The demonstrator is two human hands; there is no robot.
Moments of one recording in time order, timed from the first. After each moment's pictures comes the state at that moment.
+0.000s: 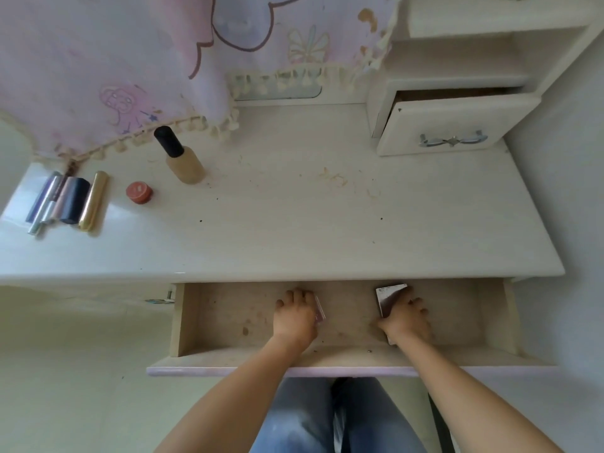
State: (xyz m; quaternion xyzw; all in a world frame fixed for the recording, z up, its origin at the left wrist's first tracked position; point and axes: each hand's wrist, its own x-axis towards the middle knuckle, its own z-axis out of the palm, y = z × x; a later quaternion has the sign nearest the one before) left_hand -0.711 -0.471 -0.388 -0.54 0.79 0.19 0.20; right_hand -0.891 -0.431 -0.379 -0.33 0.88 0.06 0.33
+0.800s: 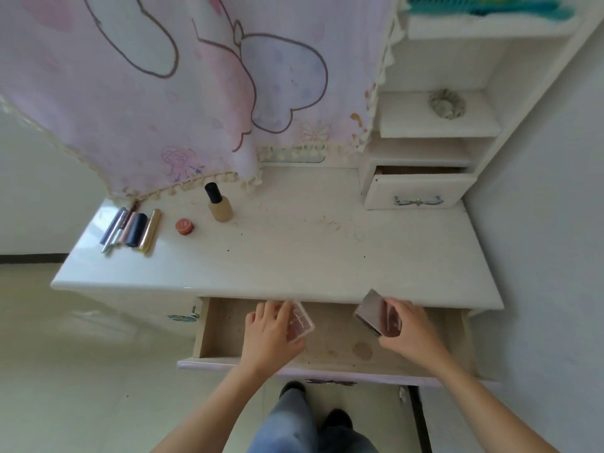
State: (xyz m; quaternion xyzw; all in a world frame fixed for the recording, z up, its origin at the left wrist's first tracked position) left_hand -0.665 -0.433 -0.255 -0.59 0.79 0.16 -0.01; right_hand -0.919 -0.393 -0.232 -0.56 0.75 -0.07 0.34
